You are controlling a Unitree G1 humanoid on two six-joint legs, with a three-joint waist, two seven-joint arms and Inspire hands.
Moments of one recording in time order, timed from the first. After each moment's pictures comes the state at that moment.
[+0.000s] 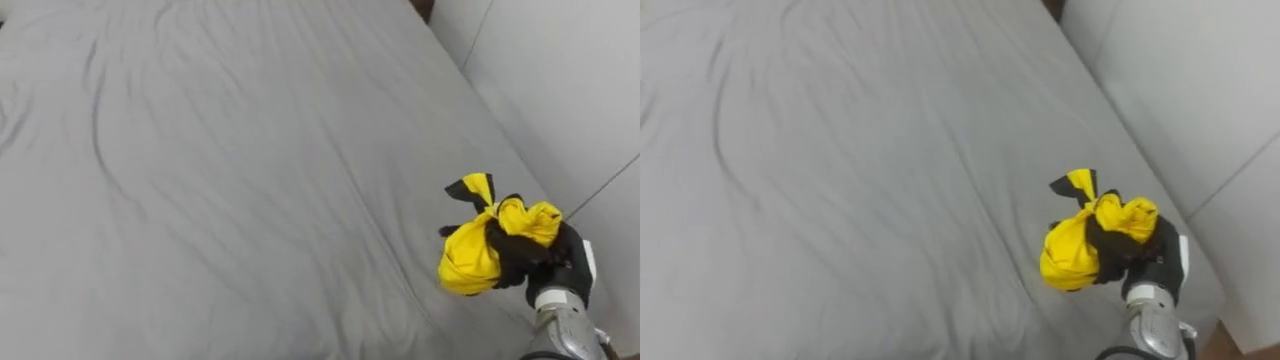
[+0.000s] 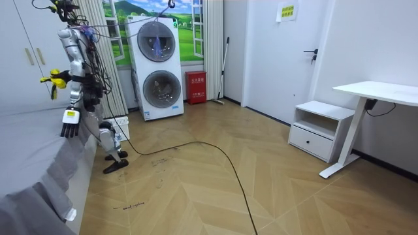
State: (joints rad) left arm 0.18 0.18 0.00 1.07 -0.05 0.01 0.21; right arm 0.08 -0.27 -0.20 0.36 0.45 -0.09 -0.23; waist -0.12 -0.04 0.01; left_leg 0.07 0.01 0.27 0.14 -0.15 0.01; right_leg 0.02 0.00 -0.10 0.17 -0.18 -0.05
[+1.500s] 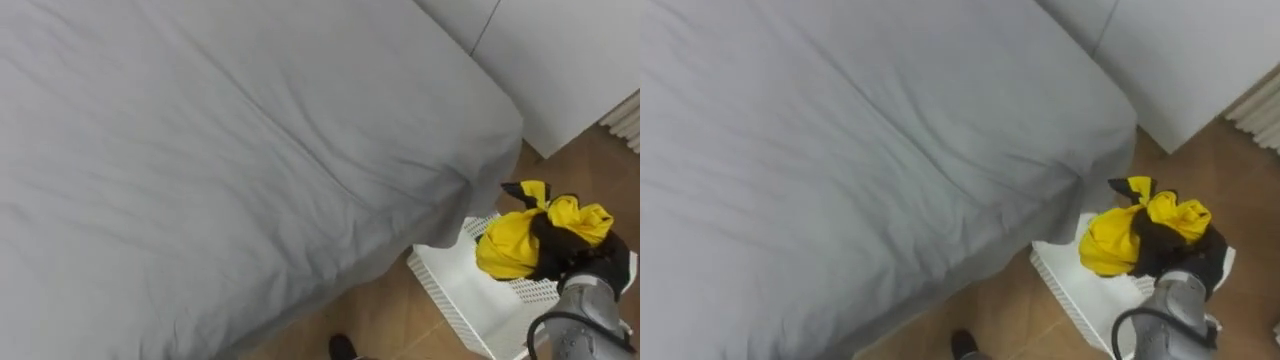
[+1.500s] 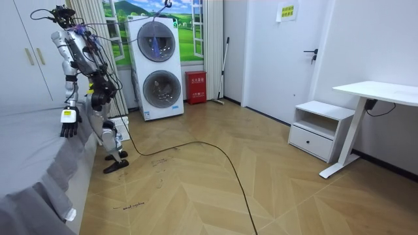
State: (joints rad) left arm 0.05 0.22 -0.10 1.11 -0.32 0.03 0.27; right arm -0.15 -0.33 -0.29 0.71 0.61 -0.08 -0.39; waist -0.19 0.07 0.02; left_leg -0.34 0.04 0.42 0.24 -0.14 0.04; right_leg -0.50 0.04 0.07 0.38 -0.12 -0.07
